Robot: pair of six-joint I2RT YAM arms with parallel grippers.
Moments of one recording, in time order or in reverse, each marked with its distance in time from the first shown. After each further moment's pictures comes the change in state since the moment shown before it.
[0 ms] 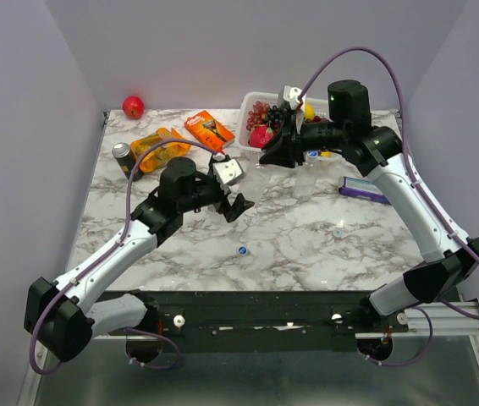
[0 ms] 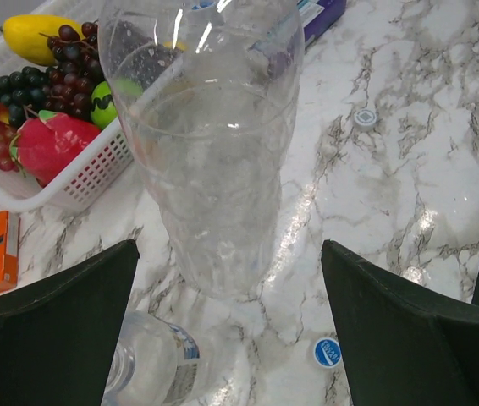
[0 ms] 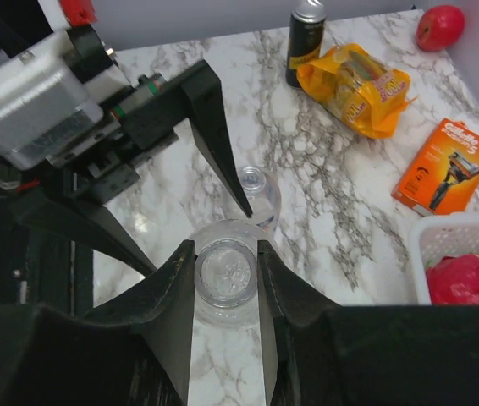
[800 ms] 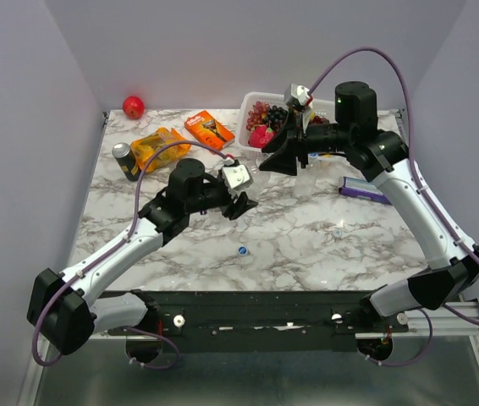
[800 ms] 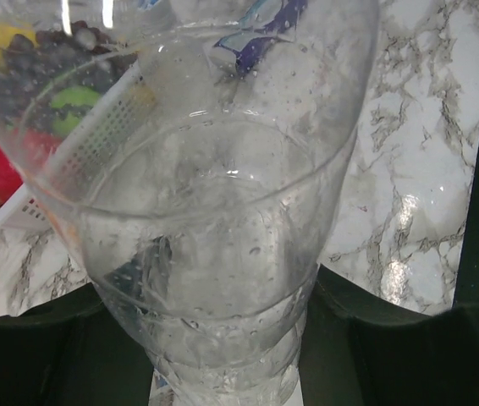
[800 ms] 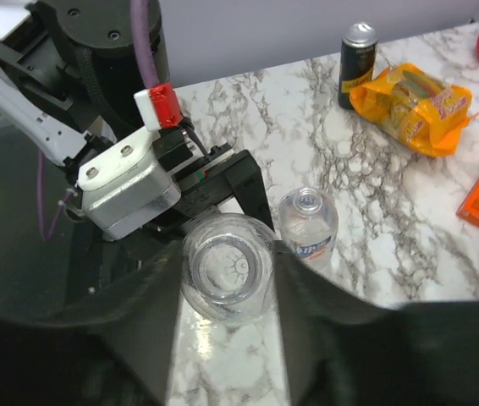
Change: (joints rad) left arm -0.049 0.060 0.000 0.034 0.031 0.012; right arm -0.002 -0.043 -0.036 0.076 -0.133 0.197
